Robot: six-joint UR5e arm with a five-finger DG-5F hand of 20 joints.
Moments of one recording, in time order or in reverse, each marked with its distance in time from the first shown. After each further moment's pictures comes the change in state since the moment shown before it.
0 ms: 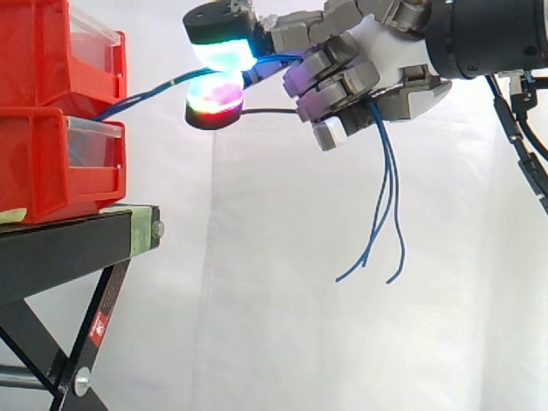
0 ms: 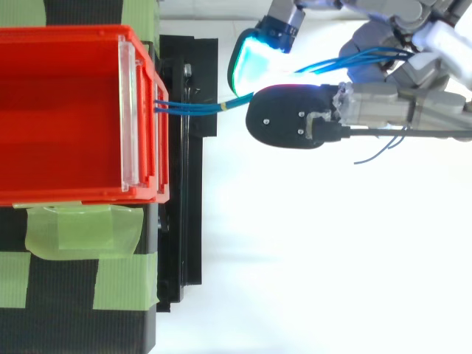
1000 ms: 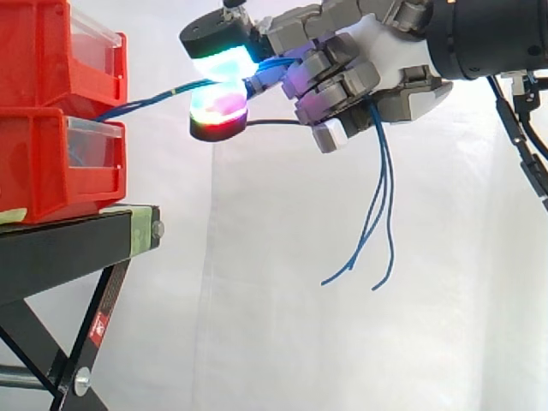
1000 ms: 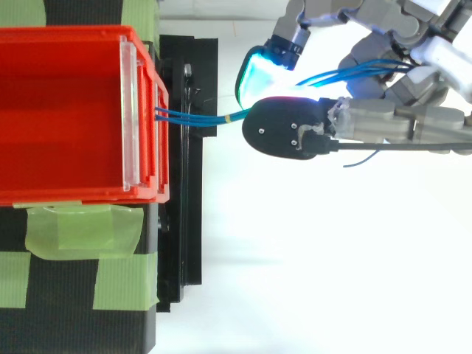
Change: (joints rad) arm 0.006 0.000 -0.001 -0.011 -0.009 0.010
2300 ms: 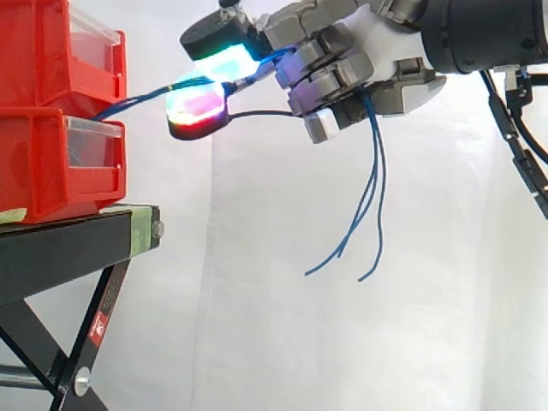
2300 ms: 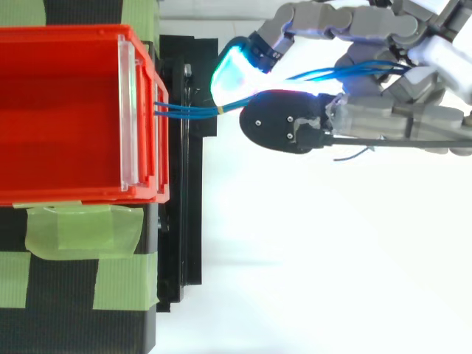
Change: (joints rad) arm 0.000 0.000 0.001 0.036 -0.005 -0.002
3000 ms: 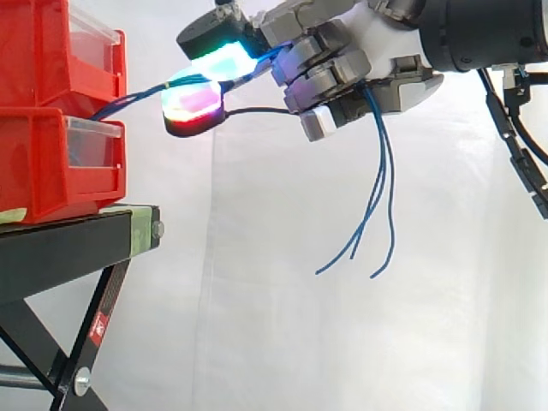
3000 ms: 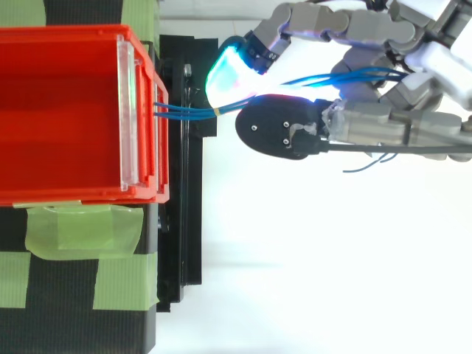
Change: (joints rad) arm 0.002 0.000 -0.001 0.006 -0.012 0.000
